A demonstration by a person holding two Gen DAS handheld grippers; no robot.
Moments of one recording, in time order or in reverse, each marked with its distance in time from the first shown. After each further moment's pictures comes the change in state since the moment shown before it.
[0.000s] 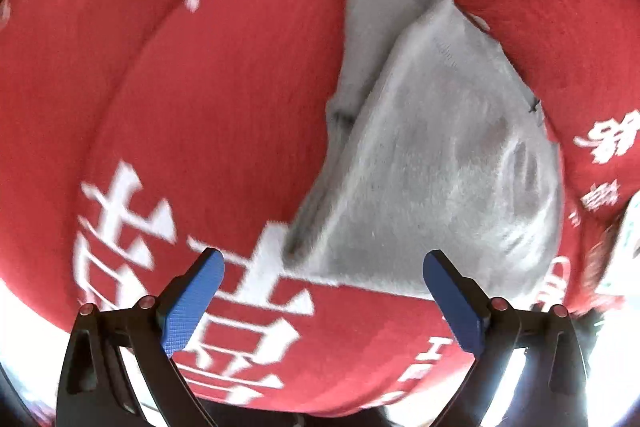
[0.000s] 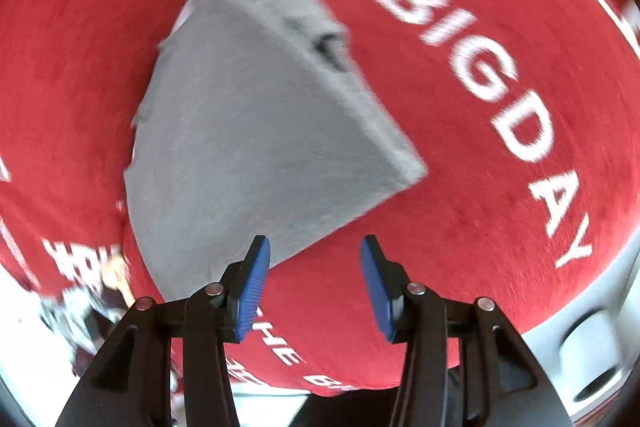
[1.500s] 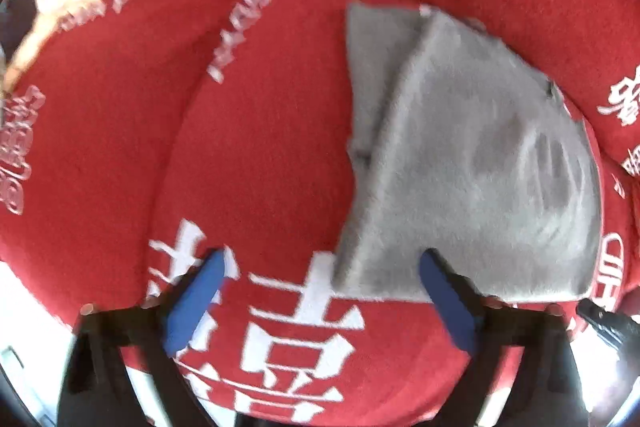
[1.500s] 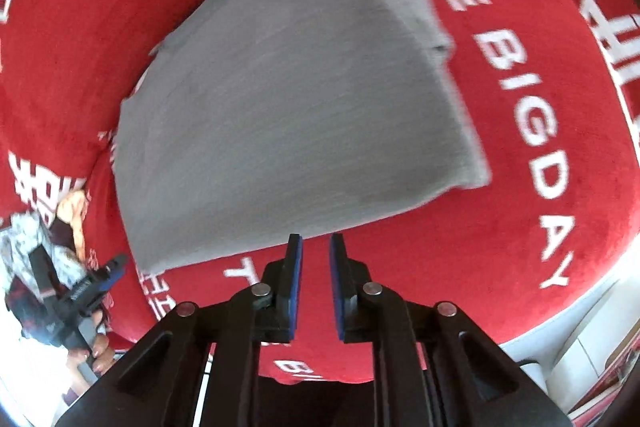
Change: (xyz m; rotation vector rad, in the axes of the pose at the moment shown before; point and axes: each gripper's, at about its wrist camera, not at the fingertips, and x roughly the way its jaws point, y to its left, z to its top) left arm -0.026 -0.045 0.008 0.212 -0.164 0.243; right arm 0.001 0.071 -0.024 -0.344 0.044 -0.168
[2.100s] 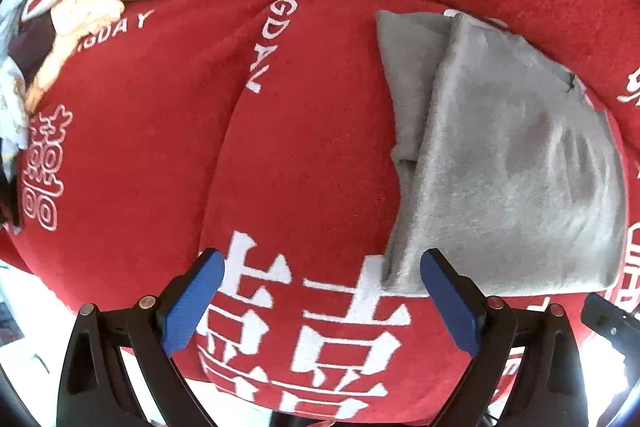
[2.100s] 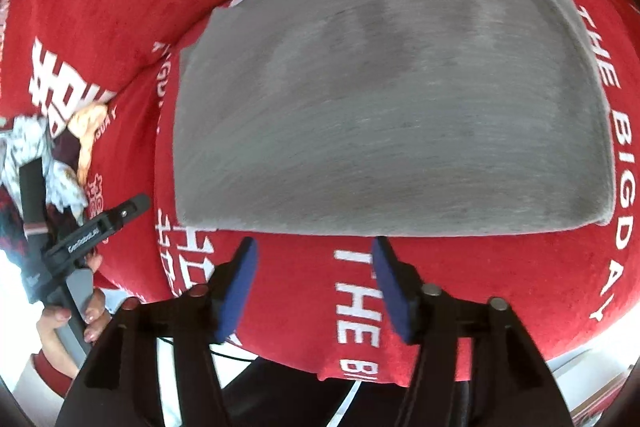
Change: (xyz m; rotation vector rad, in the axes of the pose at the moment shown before) left arm -0.002 0.013 0.001 0.053 0.022 0.110; right arm 0.034 0.119 -0.029 -0.282 0.069 -0.001
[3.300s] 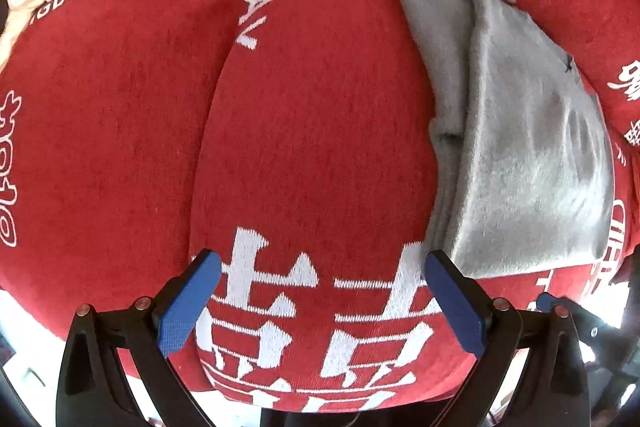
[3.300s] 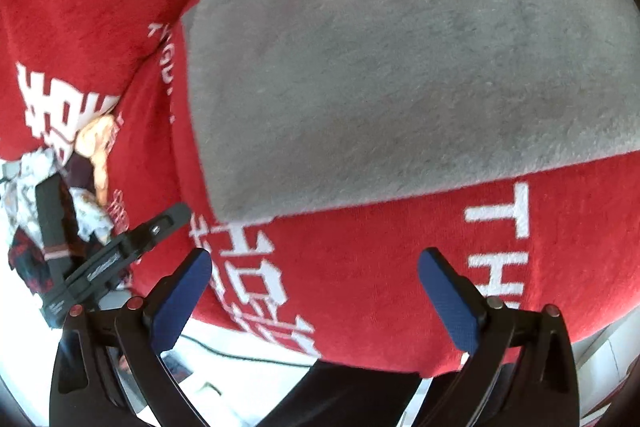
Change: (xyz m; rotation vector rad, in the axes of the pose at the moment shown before) left arm 0.051 0.041 0.012 0.025 0.136 -0.169; right arm 0.070 0.042 -0.016 0.200 0.055 0.122
